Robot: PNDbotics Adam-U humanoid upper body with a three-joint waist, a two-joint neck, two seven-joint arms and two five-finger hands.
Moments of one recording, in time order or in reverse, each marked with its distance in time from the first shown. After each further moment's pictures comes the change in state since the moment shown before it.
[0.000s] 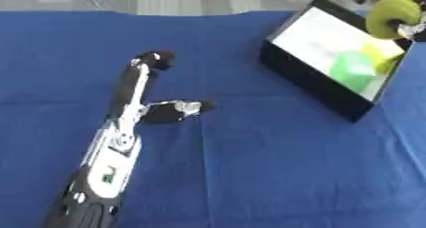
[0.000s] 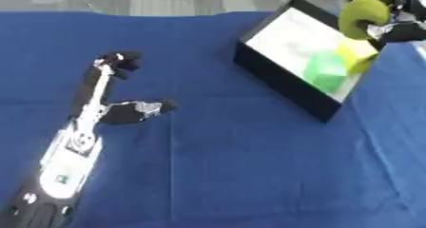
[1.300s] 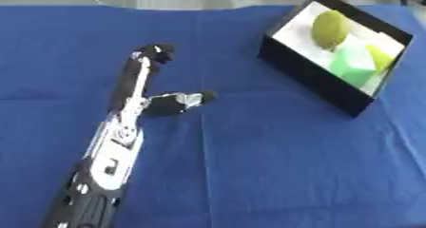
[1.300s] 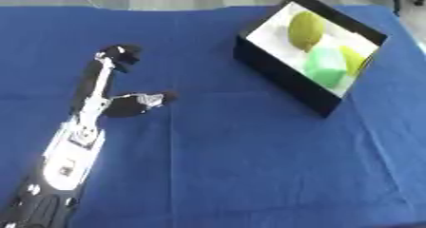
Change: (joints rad) left arm 0.007 0.032 0.014 -0.012 0.006 0.022 0.026; right arm 0.189 -0.097 -0.126 -0.427 -0.679 0.176 0.133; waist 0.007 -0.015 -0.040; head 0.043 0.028
